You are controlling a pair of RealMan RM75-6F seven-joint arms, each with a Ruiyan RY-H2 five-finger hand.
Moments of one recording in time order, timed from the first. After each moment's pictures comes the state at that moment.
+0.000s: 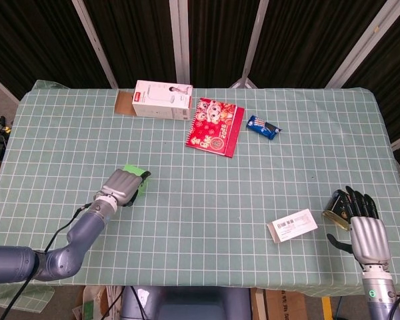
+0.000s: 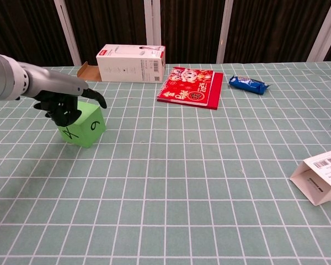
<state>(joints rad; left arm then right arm) -1.11 -1.26 -0.04 -1.85 0.35 0.90 0.81 0.10 -1.21 0.09 -1.69 -1.40 1.43 -0.16</state>
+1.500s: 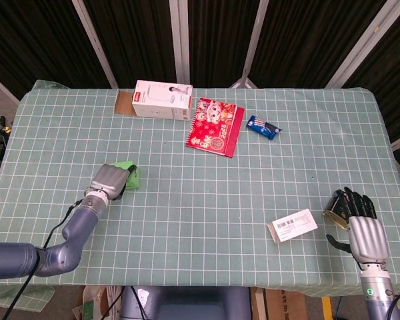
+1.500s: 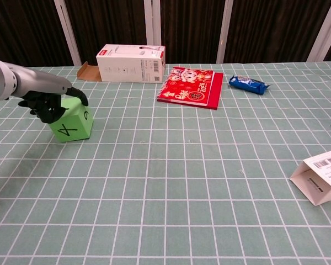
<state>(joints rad) -1.13 -1.28 0.03 -1.76 0.32 0.96 0.77 0.11 -1.22 0.09 -1.68 -1.37 1.41 -0.19</state>
